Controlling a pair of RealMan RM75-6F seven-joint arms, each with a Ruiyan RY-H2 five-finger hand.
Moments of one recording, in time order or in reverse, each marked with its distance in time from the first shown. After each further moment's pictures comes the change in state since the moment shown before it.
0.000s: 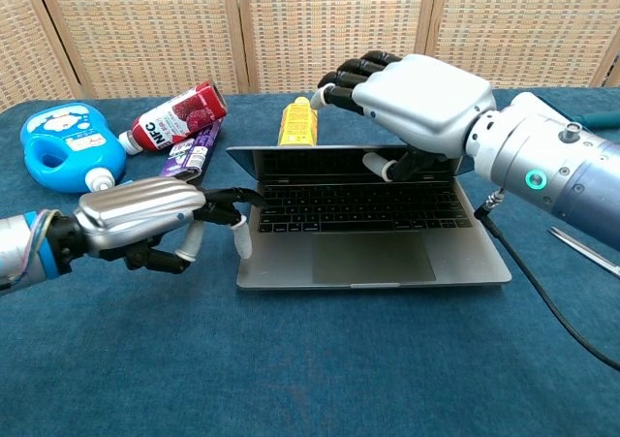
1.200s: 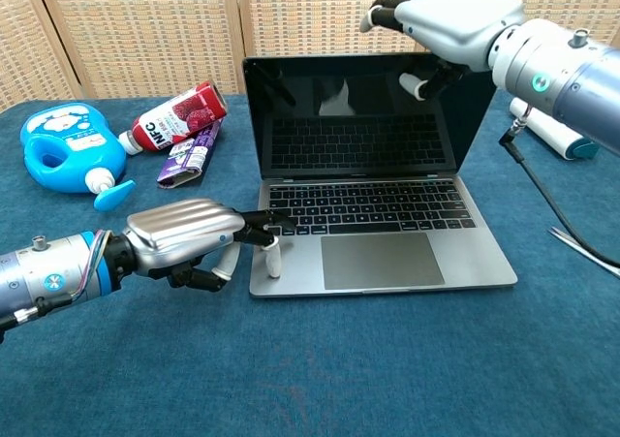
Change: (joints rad) left arm -0.065 -0.109 0.030 0.059 -0.112 -0.054 0.060; right arm 0.074 0.054 0.127 0.128 0.165 -0.044 -0.004
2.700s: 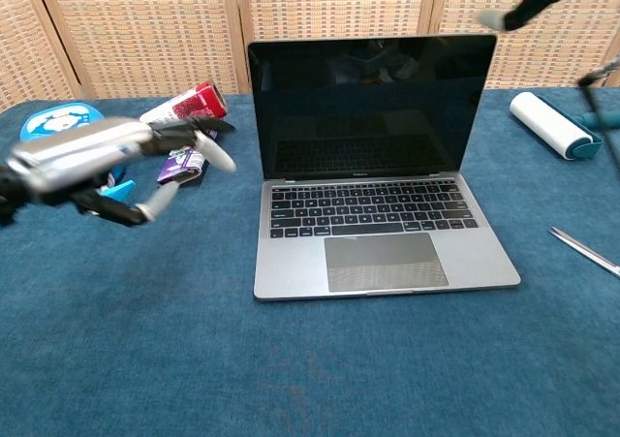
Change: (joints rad) left arm 0.069 0.229 0.028 -0.119 0.036 0.281 -0.118; right arm -0.121 0.236 -0.046 -0.284 -0.037 0.247 0.079
